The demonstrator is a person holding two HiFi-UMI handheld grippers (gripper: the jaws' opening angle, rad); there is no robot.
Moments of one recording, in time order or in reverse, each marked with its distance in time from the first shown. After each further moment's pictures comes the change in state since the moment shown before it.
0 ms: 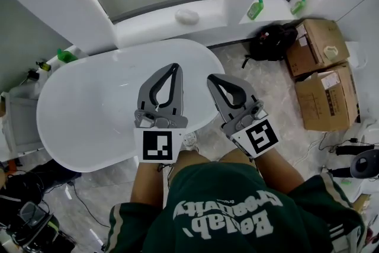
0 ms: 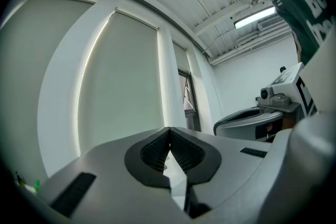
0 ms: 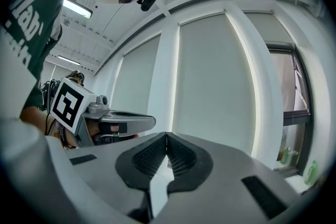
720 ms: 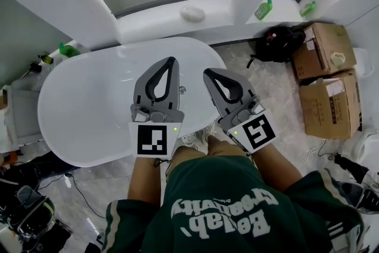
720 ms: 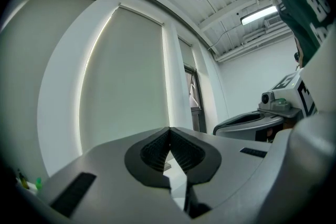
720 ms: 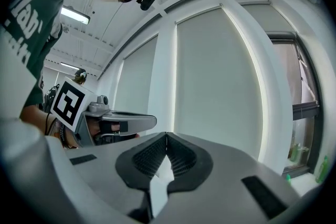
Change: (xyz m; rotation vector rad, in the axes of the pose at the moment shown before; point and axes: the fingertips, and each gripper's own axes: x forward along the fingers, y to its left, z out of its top) left arm 0.039 0.015 -0.007 -0.009 0.030 0.044; right arm 0.028 -0.034 -0.013 0.046 -0.009 0.050
